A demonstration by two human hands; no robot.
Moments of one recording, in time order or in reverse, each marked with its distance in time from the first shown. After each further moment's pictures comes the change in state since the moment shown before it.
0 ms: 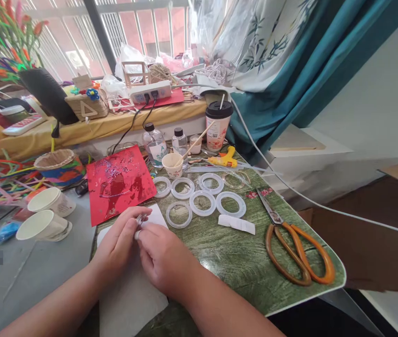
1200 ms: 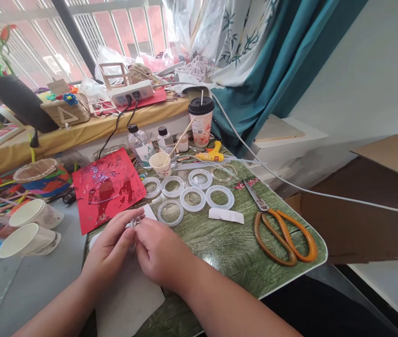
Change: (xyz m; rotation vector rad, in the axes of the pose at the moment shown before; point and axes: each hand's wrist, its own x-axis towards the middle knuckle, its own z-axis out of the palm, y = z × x) left_hand 0.002 0.002 -0.004 0.097 -0.026 0.069; right_hand 0.004 0.000 -0.008 0.047 0.044 -0.001
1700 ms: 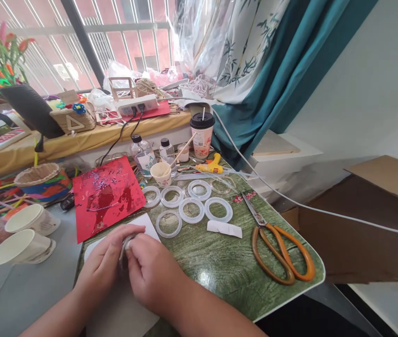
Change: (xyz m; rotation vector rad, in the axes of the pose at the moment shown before) left_hand -0.003 0.002 0.004 -0.117 0.046 -0.089; right_hand -0.004 -0.011 0.011 0.042 0.041 0.106
